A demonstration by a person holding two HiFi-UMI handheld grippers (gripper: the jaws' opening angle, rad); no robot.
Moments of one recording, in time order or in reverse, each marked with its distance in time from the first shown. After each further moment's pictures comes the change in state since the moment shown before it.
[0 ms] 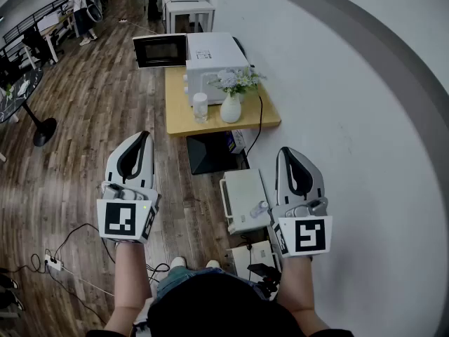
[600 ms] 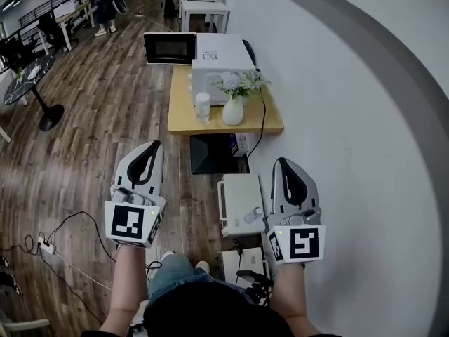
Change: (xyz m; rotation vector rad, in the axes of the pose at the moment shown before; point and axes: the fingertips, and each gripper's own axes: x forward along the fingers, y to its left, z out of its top) left arm -0.001 -0.056 -0.017 -0.013 0.075 0.007; right arm -0.013 -0.024 -0.028 0.071 -0.007 0.070
